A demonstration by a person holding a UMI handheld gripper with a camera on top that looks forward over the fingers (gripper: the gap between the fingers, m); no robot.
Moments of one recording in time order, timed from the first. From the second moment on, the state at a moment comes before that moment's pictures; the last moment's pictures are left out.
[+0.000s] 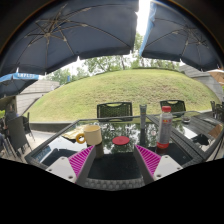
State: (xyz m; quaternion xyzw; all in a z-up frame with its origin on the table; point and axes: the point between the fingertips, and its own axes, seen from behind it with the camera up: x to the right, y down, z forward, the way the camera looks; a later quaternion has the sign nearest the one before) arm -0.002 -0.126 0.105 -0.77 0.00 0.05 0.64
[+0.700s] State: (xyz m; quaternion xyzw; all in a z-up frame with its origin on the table) arm 0.220 0.040 0.118 -0.74 0.07 -0.05 0.66
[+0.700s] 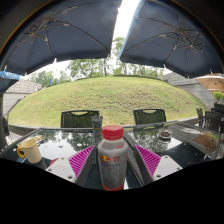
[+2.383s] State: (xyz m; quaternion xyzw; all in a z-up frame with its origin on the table) arm 0.026 0.182 0.174 -0.74 -0.06 -0.01 0.67
